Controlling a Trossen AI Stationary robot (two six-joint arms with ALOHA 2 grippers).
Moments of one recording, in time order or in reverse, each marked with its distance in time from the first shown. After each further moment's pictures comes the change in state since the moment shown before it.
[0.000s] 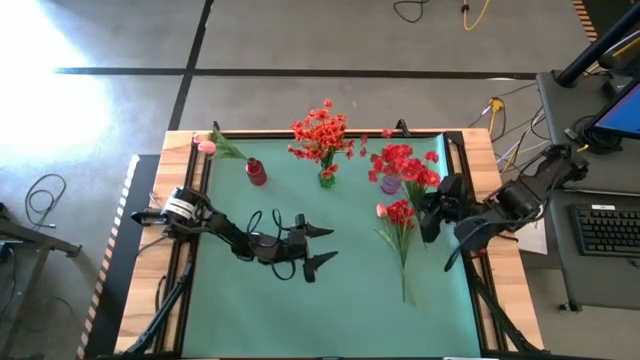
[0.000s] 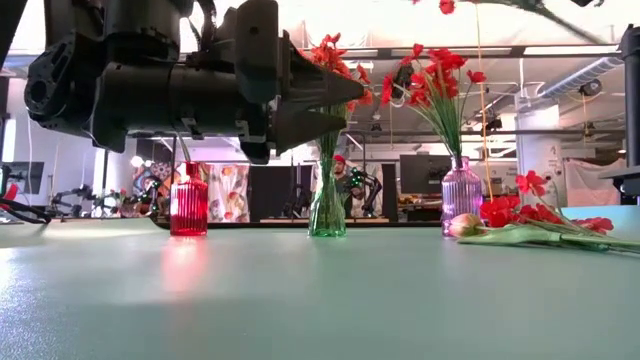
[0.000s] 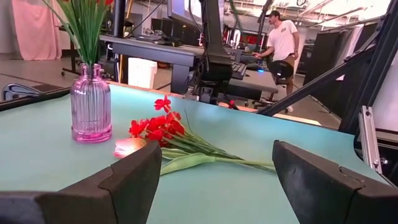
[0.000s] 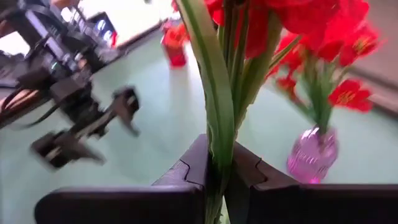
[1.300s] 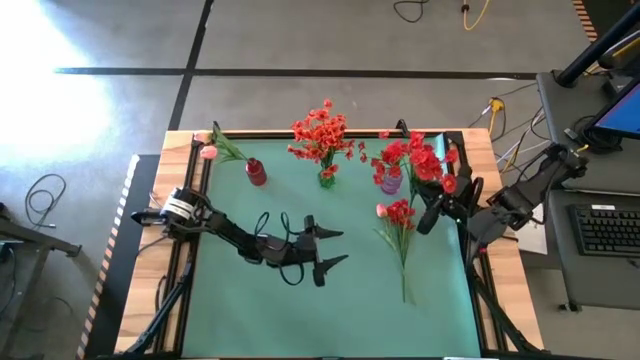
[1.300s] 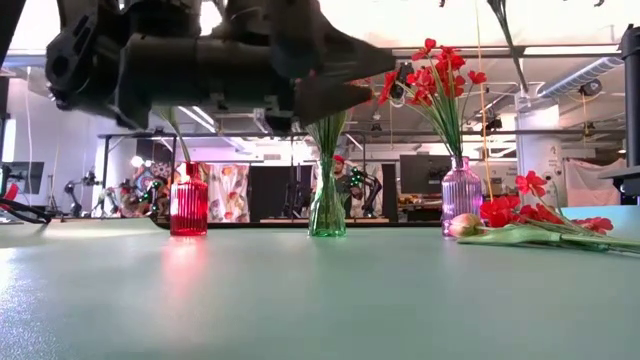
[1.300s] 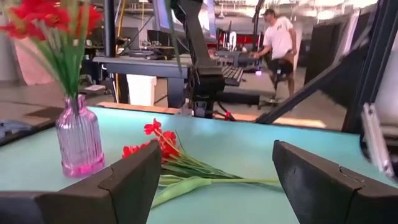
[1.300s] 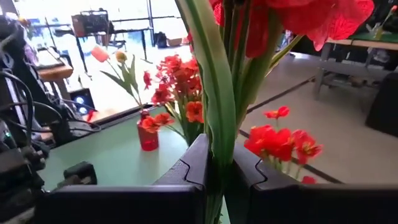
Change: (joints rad) left arm -0.009 -0.004 0.124 -0.098 0.004 0.122; right arm 0.028 -0.131 -0.248 0.579 0.382 -0.561
